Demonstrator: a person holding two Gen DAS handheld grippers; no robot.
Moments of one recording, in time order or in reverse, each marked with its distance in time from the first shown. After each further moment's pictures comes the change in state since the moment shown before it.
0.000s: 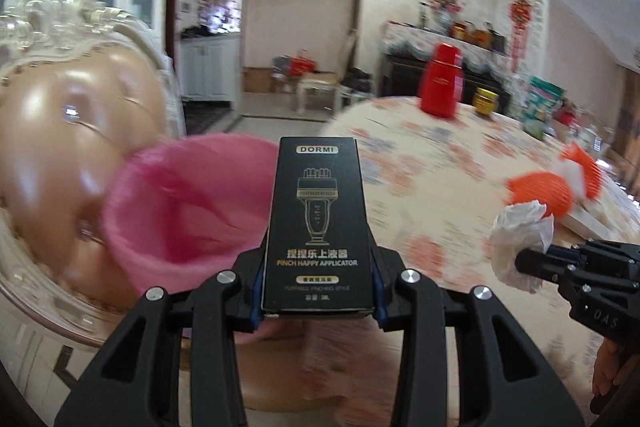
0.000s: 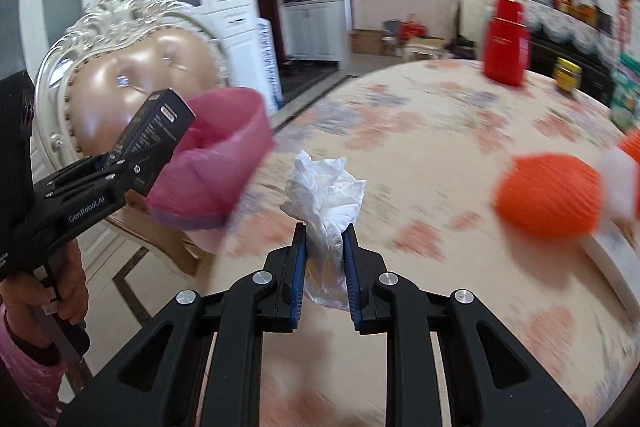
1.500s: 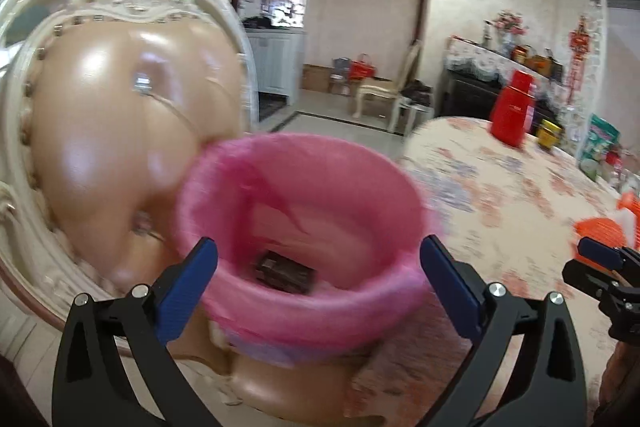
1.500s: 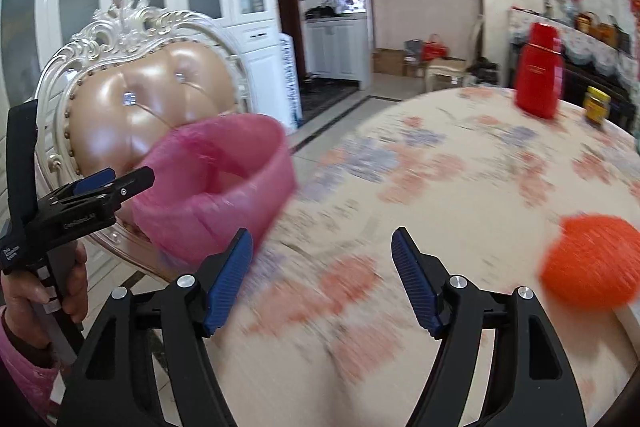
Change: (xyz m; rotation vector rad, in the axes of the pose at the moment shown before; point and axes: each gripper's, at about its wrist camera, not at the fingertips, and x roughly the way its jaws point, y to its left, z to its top) left arm 0.033 0.051 0.002 -0.141 0.004 0.125; right arm 0.034 0.005 0.029 -0.028 -0.072 0.022
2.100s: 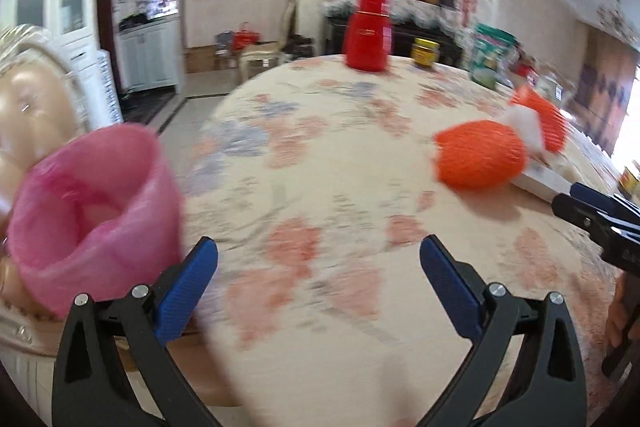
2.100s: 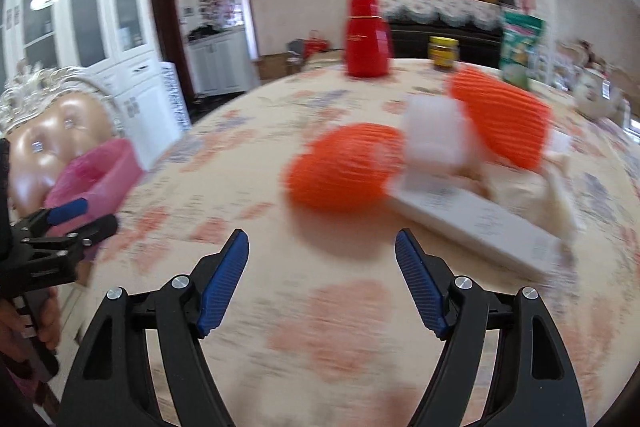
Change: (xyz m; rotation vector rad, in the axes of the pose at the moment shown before) left arm -0.004 -0.201 -0.042 0.294 0.132 -0.314; right arm -0.116 -0.156 -0.076 0.247 -0.024 -0.341
